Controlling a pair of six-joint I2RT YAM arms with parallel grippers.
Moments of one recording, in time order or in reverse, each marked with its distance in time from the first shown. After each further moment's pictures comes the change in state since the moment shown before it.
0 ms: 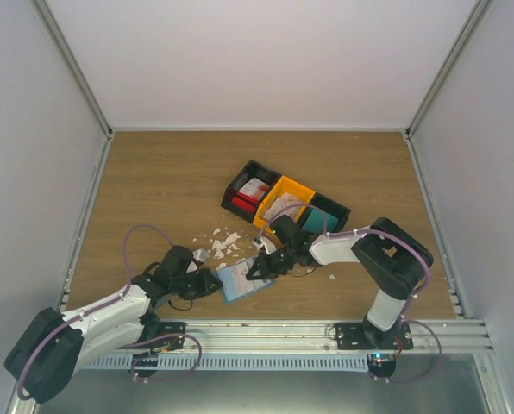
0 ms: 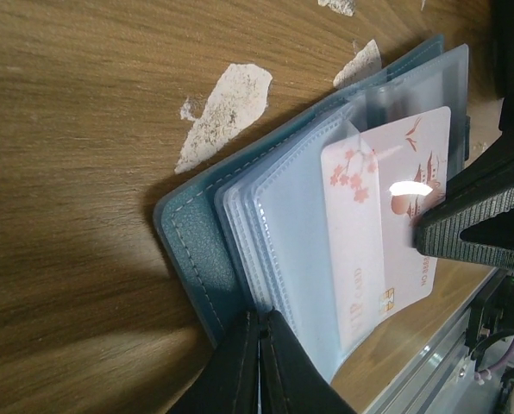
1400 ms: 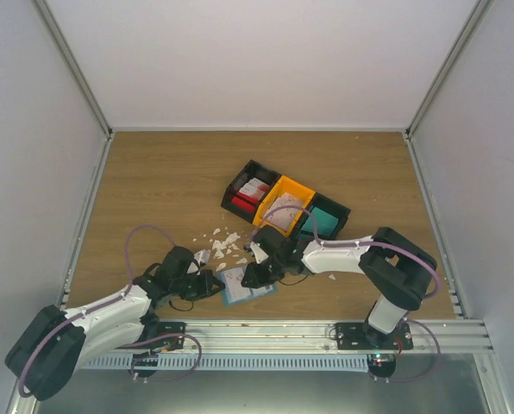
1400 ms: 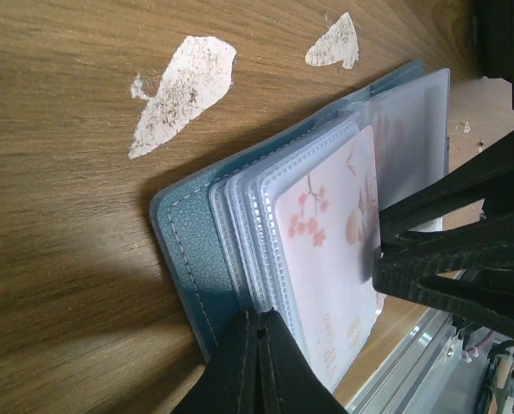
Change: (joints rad) left arm -0.006 0.018 -0.016 0.056 0.047 0.008; right arm 0.172 -0.061 0.061 -0.162 0.302 -0.004
